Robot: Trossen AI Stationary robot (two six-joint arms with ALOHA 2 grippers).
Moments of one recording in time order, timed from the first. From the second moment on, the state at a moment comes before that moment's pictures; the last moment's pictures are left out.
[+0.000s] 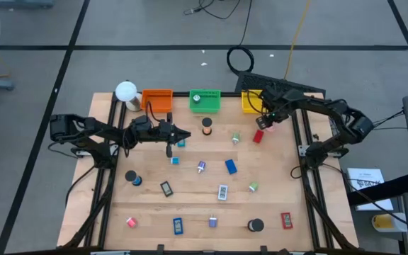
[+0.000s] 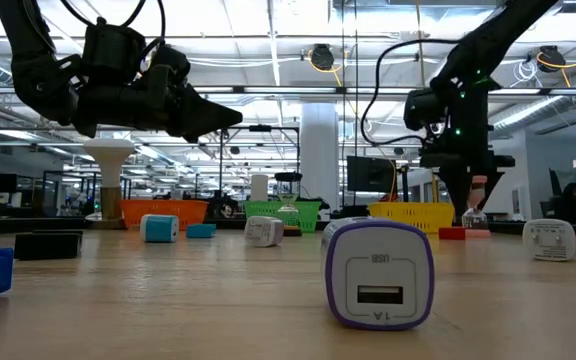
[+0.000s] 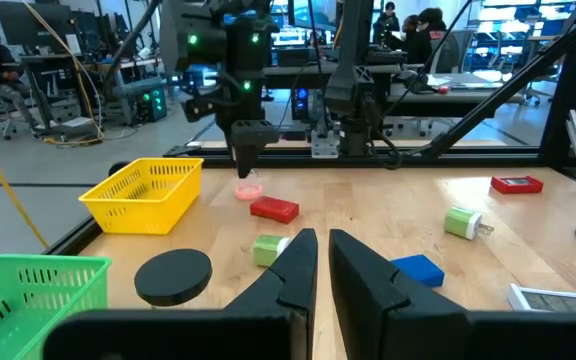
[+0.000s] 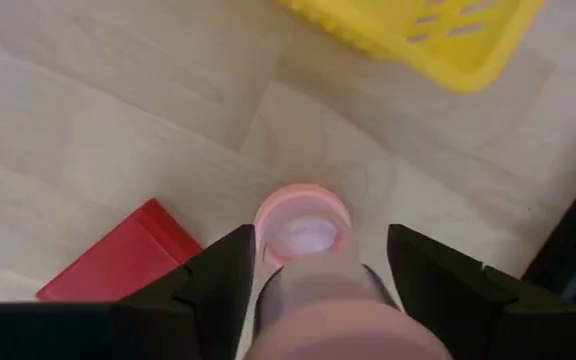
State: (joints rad) left arm 0.32 1.47 0.32 1.13 0.31 0.06; right arm -0.82 1.45 0.87 -0.86 0.09 0.30
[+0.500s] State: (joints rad) left arm 0.32 1.47 0.32 1.13 0.31 0.06; right arm -0.79 1.18 0.87 -0.95 0.10 0.39
